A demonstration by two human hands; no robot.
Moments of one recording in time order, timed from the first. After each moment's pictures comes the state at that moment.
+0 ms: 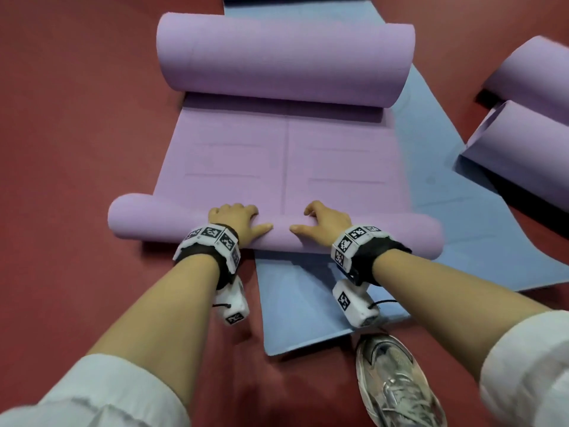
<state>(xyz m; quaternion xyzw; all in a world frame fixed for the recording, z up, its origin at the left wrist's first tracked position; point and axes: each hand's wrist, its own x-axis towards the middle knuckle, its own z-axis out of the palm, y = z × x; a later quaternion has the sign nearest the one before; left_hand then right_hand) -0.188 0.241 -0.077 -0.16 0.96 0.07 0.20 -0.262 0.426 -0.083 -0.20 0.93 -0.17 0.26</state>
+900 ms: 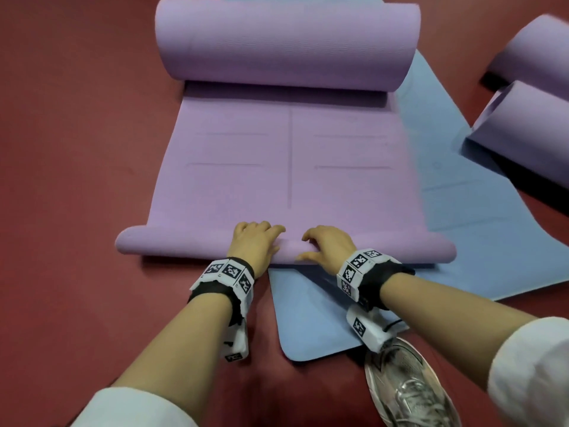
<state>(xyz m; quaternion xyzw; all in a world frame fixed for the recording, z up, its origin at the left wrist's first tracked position) -0.133 0.271 -0.107 -0.04 0.99 0.09 0.12 -0.203 0.438 -0.109 -0.29 0.92 -0.14 0.24</state>
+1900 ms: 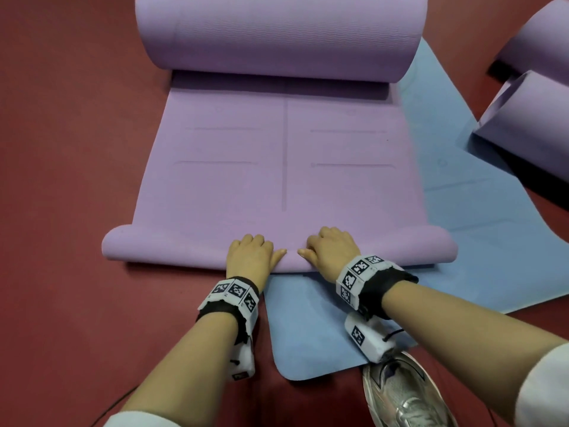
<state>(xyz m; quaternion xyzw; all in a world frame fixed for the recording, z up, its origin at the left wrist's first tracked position) -0.138 0.285 -0.155 -0.08 1.00 -0.01 0.04 -0.214 0.442 -0.120 -0.31 0.93 0.00 0.21</state>
